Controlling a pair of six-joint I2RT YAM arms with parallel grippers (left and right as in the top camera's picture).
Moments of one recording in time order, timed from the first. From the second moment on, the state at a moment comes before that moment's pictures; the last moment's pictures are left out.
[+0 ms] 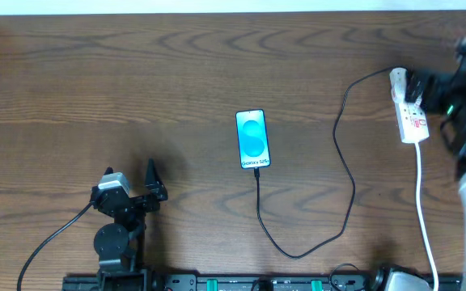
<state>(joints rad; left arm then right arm) 0.06 0.02 0.02 -0.12 -0.03 -0.22 -0.29 1.25 1.02 -0.33 -0.28 -0.02</state>
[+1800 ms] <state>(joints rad) 0.06 0.02 0.02 -0.12 -0.03 -0.22 -0.25 0.01 0.01 -0.05 -0.30 -0.02</state>
